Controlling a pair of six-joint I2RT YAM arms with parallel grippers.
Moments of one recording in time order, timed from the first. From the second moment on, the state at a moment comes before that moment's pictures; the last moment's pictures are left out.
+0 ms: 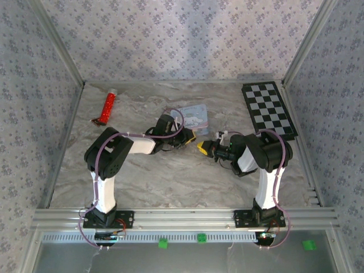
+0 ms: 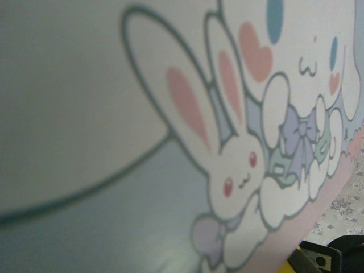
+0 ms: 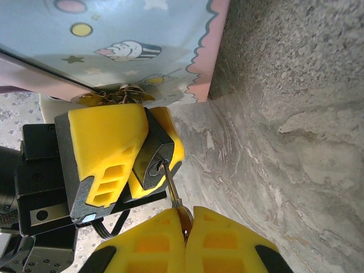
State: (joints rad) left arm -0.65 1.94 0.98 0.42 0.48 -1.15; right arm 0.32 1.96 0.42 1.28 -0.79 1.38
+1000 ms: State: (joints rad) left arm -0.64 1.94 0.96 0.48 0.49 -1.17; right arm 0.33 1.95 0.43 1.28 -0.79 1.38
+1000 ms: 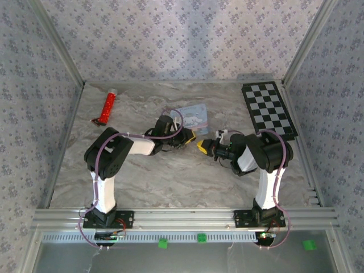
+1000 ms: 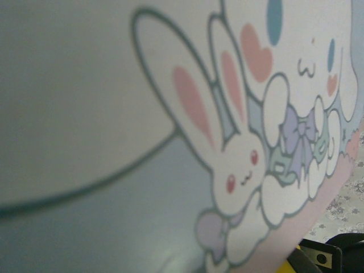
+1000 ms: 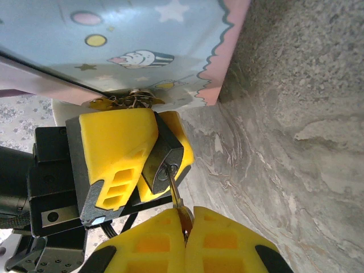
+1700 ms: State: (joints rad) left arm -0.64 1.94 0.92 0.60 0.47 -1.28; right arm 0.32 1.95 0.46 1.28 -0.81 1.40
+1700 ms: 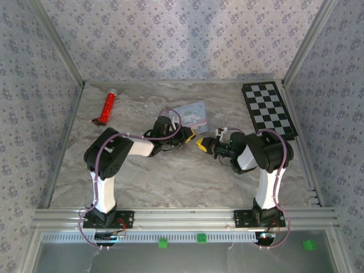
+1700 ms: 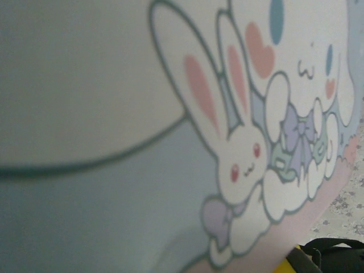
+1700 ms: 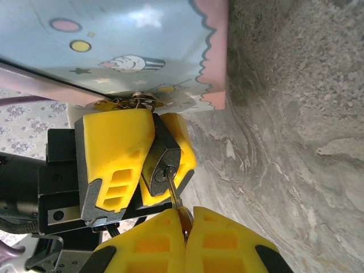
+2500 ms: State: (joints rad) left arm -0.64 1.93 0.92 0.65 0.45 -1.32; right arm 0.26 1.94 0.54 1.23 -0.92 1.46
